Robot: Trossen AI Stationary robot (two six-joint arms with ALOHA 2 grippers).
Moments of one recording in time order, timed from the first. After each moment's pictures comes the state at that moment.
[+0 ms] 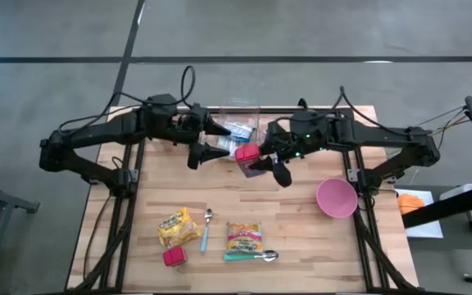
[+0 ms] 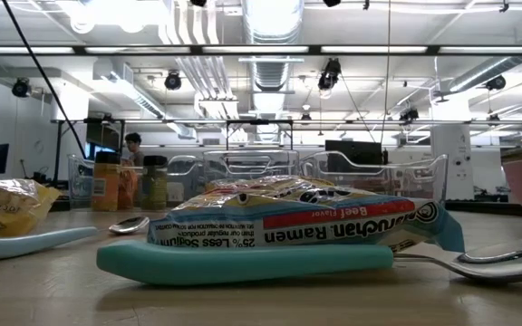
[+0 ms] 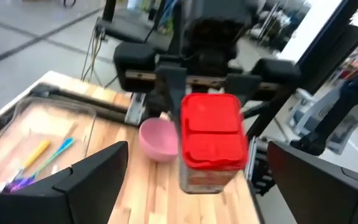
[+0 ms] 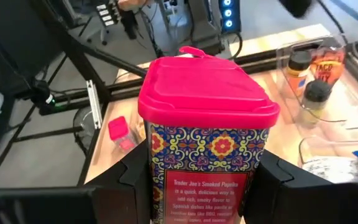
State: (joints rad) left arm 0.17 1.27 1.34 -0.32 0.28 -0.29; right arm -0.02 1.40 1.47 -0.50 -0.16 0.26
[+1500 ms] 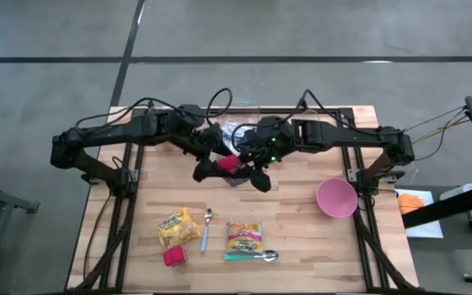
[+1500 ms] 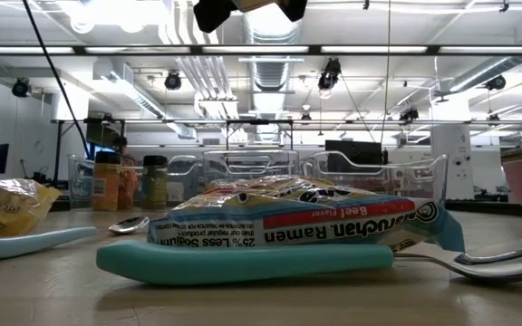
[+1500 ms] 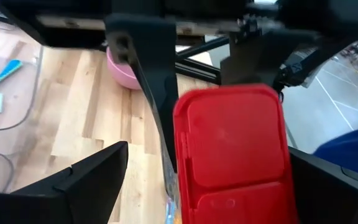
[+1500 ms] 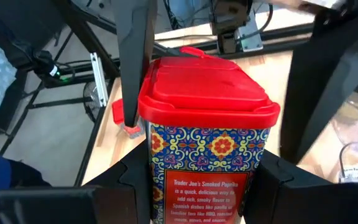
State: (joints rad) left arm 0.16 1.40 1.37 -0.51 0.47 -0.23; right arm -0.03 1.64 1.65 -0.57 -0.27 0.21
